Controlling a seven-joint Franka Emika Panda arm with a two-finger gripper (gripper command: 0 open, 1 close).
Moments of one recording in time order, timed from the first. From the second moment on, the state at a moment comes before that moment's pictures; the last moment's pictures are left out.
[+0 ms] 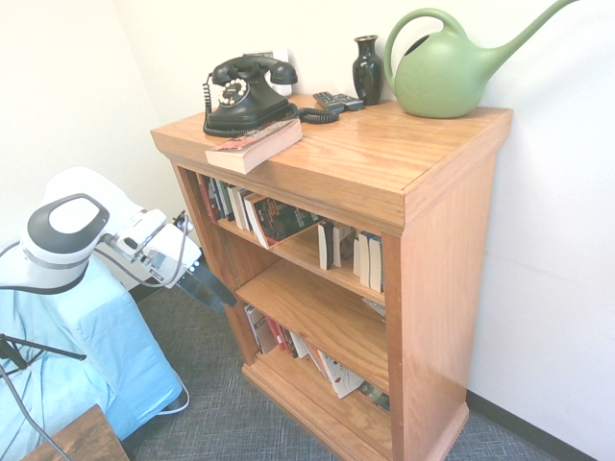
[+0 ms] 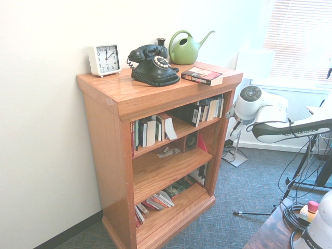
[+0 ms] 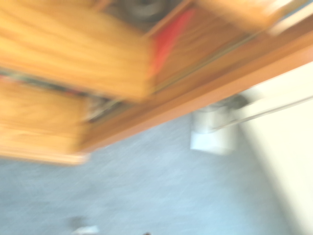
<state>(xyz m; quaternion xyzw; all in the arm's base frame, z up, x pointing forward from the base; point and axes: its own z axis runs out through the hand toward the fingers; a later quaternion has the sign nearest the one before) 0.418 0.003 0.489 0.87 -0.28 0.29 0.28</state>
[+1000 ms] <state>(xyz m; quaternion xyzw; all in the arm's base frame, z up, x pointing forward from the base) 0.457 0.082 0.557 0.68 0.00 0.55 0.48</state>
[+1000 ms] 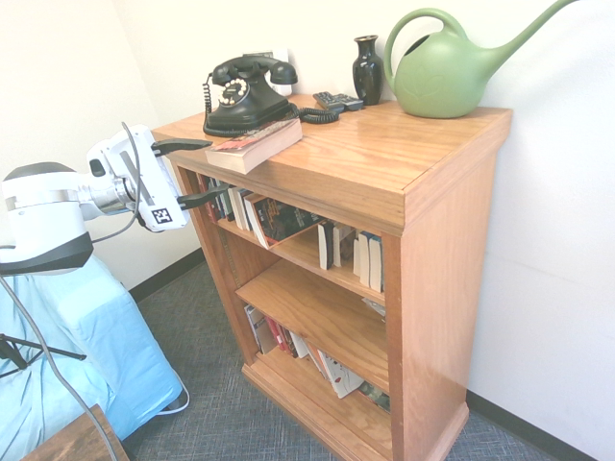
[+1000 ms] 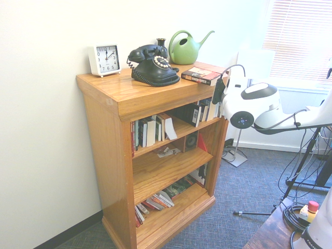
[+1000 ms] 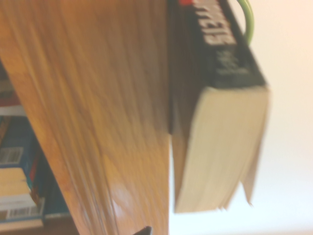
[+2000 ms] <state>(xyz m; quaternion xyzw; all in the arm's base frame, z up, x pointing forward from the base) 0.526 0.080 0.579 0.68 0.01 0.55 0.48</state>
